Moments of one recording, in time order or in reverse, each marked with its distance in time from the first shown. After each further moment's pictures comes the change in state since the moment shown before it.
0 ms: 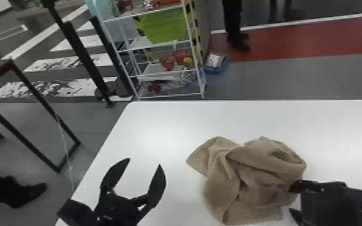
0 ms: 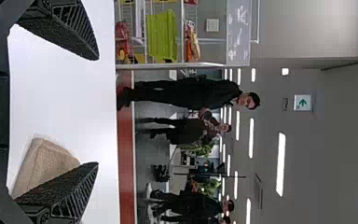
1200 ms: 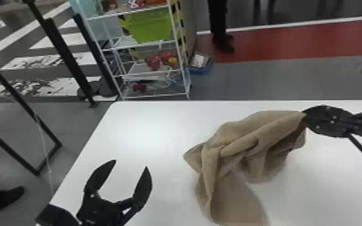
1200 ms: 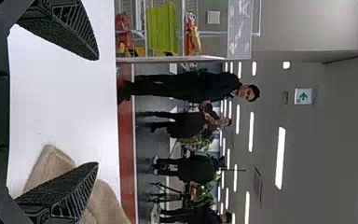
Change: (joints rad) left arm 0.001 0.000 -0.005 0.003 0.002 -0.003 -0.030; right arm -0.092 0.067 -0.310 -0.228 -0.458 0.159 -0.013
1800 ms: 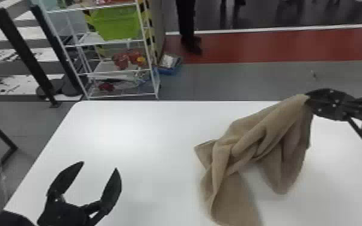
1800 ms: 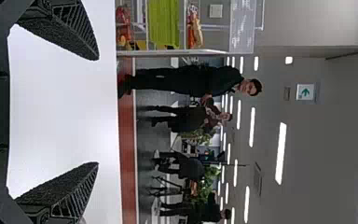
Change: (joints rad) left arm -0.020 0.000 -0.009 0.004 -0.003 0.029 -0.024; right arm -0.001 -0.032 -0.170 -0.006 0.001 -0.076 -0.017
